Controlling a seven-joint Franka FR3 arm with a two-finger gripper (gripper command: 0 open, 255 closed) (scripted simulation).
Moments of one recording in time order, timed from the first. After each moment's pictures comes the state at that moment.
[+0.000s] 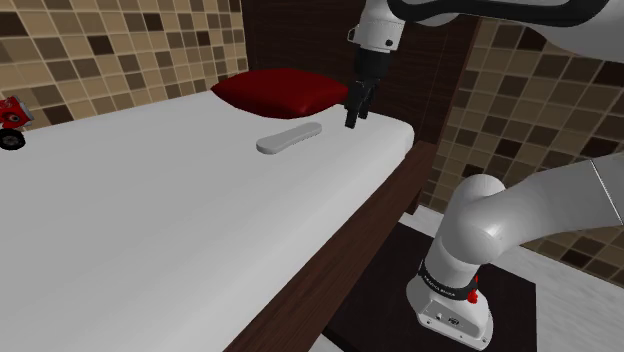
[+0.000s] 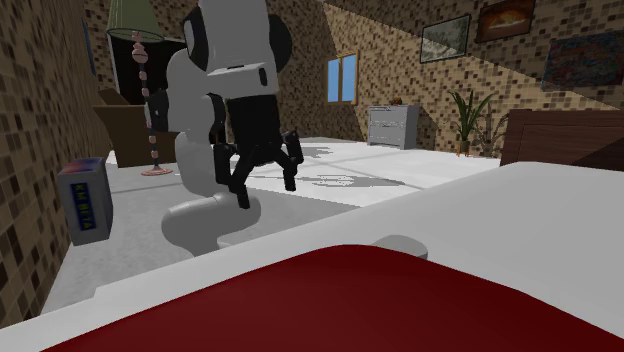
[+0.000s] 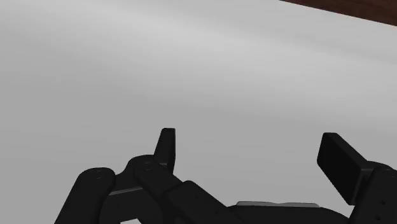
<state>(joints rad) 0.01 -0.82 -0.04 -2.30 0.07 1.57 -0.16</state>
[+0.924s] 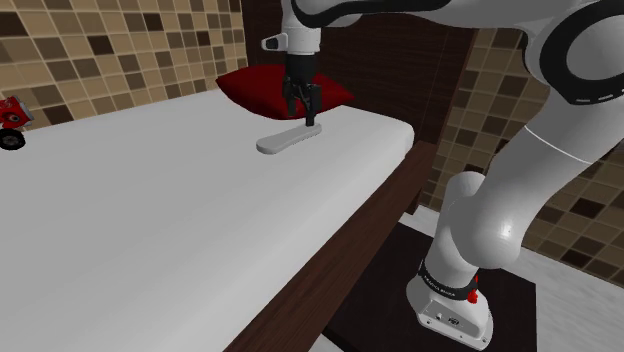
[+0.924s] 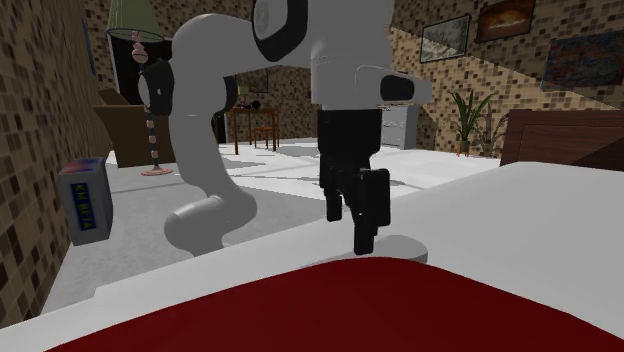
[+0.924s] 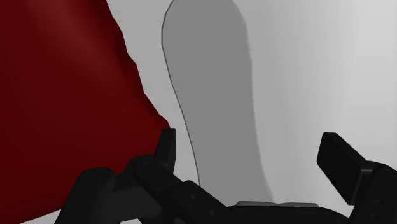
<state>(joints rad) 0.31 -0.32 -0.19 -1.95 -0.02 1.63 -1.08</state>
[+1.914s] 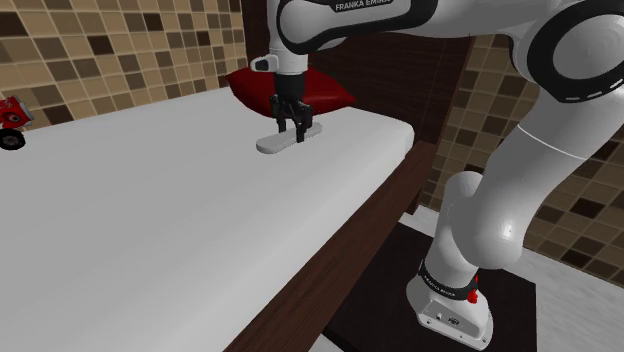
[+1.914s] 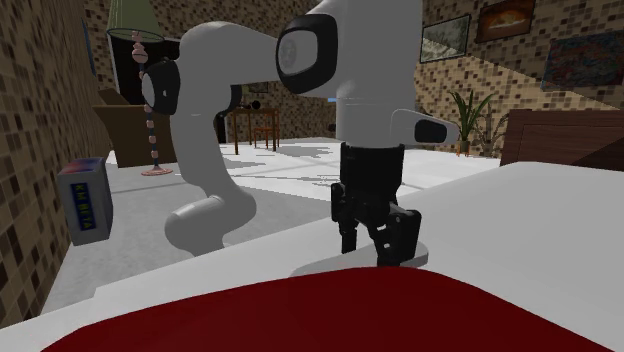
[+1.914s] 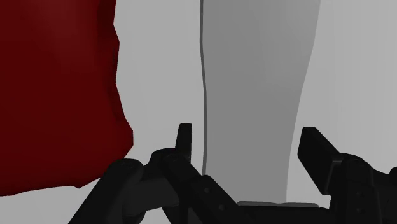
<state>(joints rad) 0.35 -0.27 -0.18 -2.00 -0.03 1.73 -1.24</state>
